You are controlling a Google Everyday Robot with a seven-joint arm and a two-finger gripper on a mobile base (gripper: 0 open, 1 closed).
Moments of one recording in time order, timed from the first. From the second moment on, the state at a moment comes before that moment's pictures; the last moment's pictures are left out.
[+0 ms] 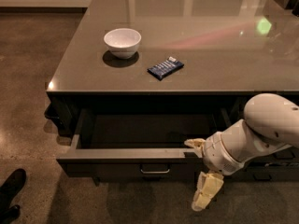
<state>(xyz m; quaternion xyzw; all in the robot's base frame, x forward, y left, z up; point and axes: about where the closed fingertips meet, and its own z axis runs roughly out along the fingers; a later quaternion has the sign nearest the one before) 0.380 -0.117 0.695 -0.65 0.70 0.23 0.19</state>
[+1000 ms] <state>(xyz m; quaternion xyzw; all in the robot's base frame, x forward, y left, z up) 0.393 -0.102 0.668 -0.65 0.68 0.27 0.18</state>
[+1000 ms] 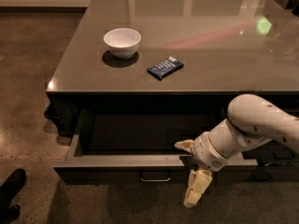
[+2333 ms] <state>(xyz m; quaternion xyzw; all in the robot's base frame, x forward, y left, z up) 0.349 -0.098 0.664 -0.63 0.69 0.32 0.16</state>
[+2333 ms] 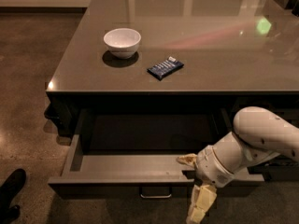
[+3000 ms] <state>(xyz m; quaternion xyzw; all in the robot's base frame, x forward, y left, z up) 0.332 -0.103 0.669 -0.63 0.69 0.32 0.16</state>
